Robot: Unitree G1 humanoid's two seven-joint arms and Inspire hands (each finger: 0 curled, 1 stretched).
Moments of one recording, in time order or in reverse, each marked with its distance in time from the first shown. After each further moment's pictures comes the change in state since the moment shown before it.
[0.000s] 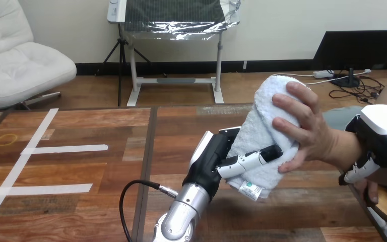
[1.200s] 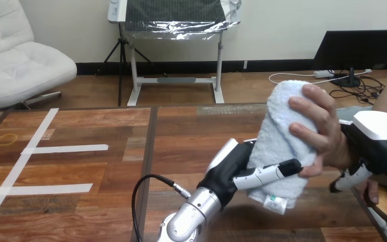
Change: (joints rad) left arm 0.004 0.013 -0.070 -0.027 0.047 0.000 -0.137; right arm 0.136 0.028 -0.061 -0.282 0.053 0.116 0.089
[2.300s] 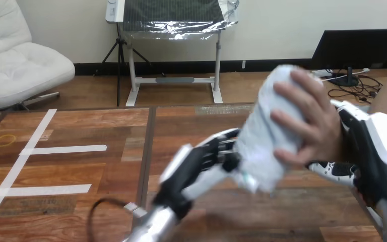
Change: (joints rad) left arm 0.323 0.153 0.058 -0.412 -0.176 -0.003 -0.097; right arm 0.342 0.386 -0.134 -0.412 0.020 0.031 -0.362
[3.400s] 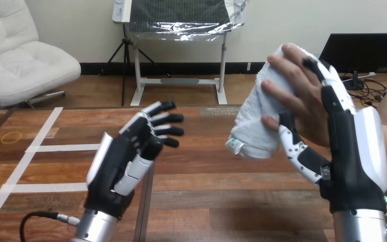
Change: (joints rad) left arm 0.173 0.115 0.145 -0.308 -0.146 -0.078 -0.016; right arm 0.112 0.305 0.156 -0.208 0.029 -0.168 -0.162
